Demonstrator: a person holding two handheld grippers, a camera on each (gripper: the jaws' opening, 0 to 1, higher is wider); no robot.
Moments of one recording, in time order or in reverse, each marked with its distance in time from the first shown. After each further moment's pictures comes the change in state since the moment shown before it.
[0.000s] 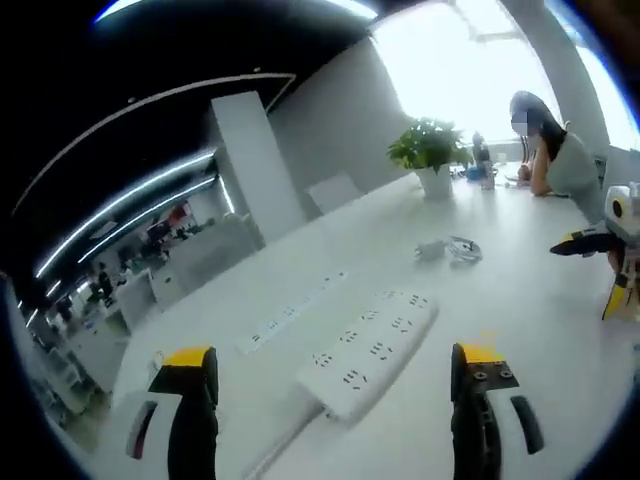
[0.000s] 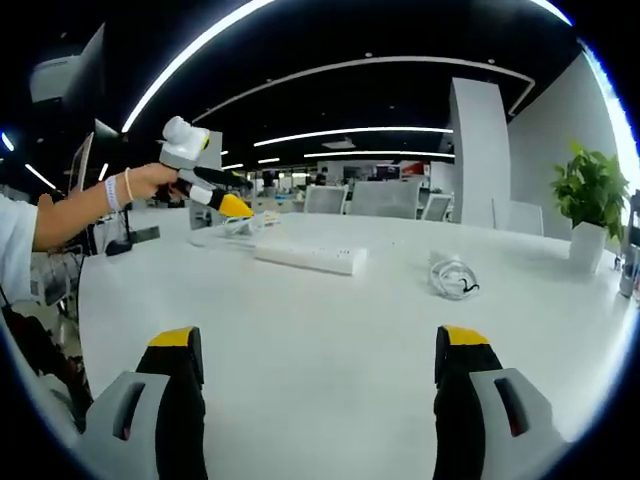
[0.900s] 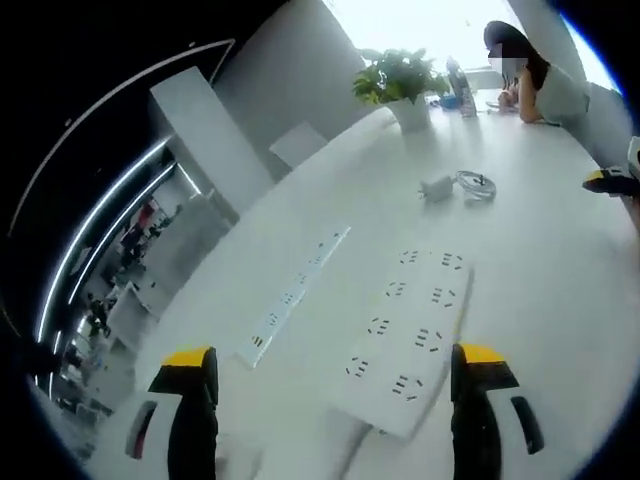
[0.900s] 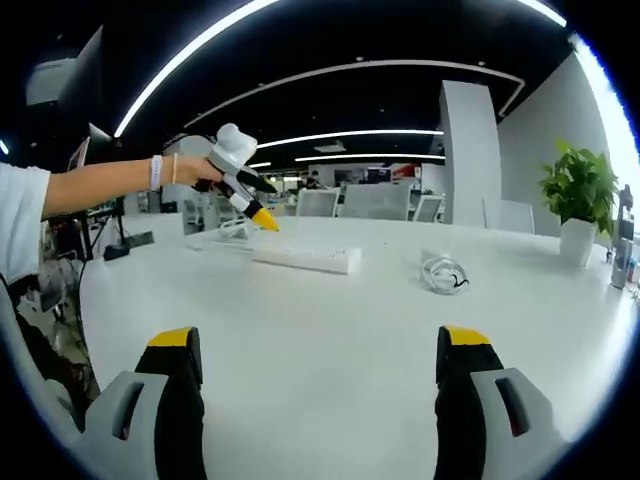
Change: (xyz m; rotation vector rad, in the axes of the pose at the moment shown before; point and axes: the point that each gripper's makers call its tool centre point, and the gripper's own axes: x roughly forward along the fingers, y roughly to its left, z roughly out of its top) left arm 0.083 0.034 0.002 0.241 0.251 -0.069; right arm -0.012 0.001 0.000 0.015 -0.009 -0.037
